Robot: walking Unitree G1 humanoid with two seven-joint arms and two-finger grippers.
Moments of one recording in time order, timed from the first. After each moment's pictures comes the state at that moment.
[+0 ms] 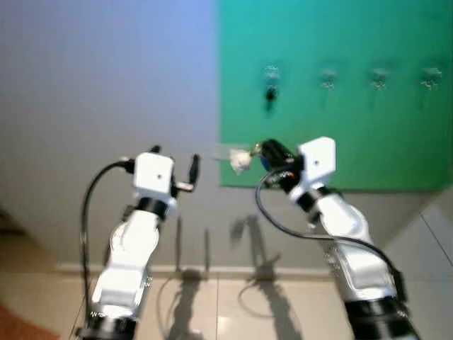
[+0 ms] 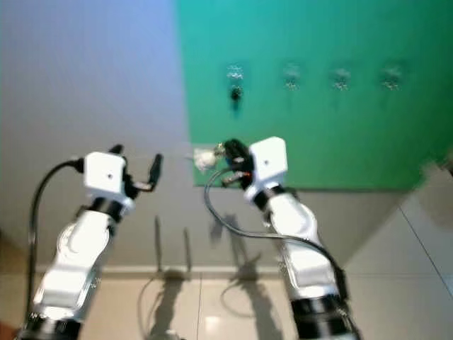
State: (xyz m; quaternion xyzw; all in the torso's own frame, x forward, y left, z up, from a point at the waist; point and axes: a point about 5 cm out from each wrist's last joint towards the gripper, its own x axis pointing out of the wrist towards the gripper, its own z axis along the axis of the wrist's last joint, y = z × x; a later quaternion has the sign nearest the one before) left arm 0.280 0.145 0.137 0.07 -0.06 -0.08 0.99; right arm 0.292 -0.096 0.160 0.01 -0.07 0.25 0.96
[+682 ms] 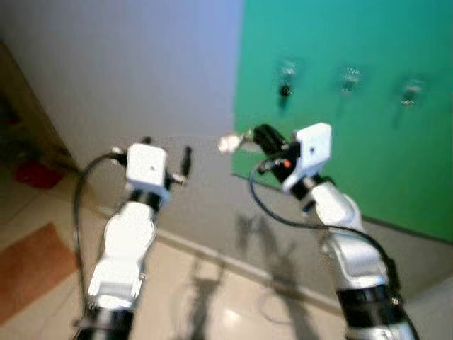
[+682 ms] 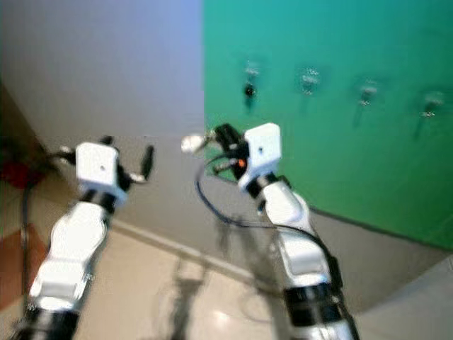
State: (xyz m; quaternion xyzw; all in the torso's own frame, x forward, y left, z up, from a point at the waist) left arm 0.287 0.139 0.143 0.08 -0.07 -0.09 0.99; right arm 0.300 -0.101 0.171 0.02 -0.09 0.24 0.97
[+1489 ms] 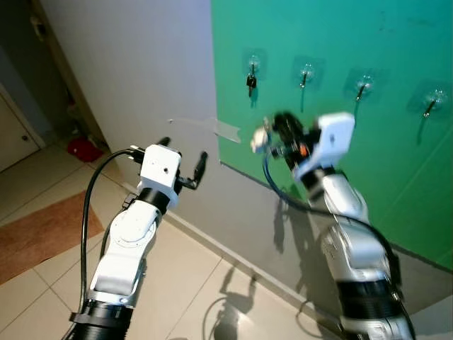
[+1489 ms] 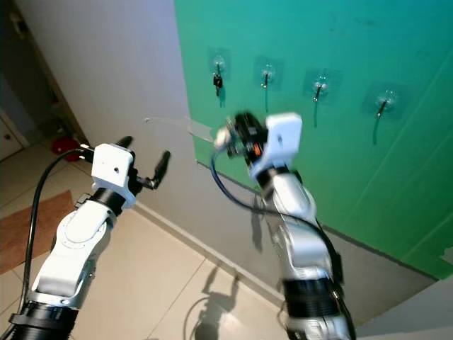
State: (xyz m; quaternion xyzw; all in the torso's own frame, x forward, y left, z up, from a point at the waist) left arm 0.289 0.139 0.145 0.11 -0.07 -0.16 0.98; right arm 0.310 -0.101 0.195 0.07 -0.13 0.18 0.97
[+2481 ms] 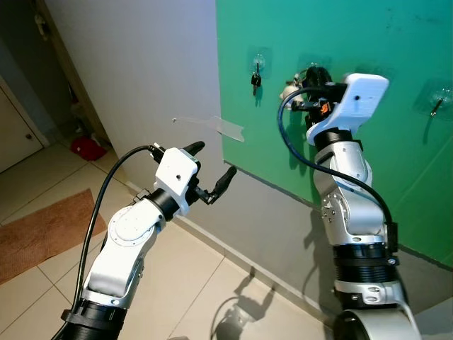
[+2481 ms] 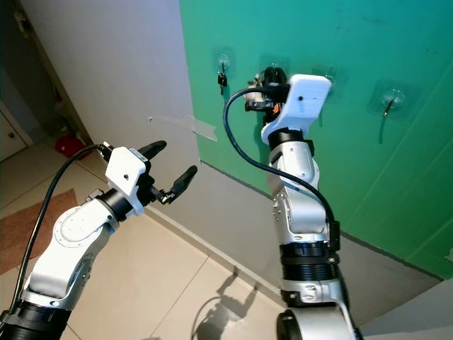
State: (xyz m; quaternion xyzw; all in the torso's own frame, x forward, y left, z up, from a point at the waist) left arm 0.278 0.120 0.156 0.10 -0.08 -0.32 0.94; right arm 0.337 -0.121 0.228 0.04 -0.19 0.05 0.98
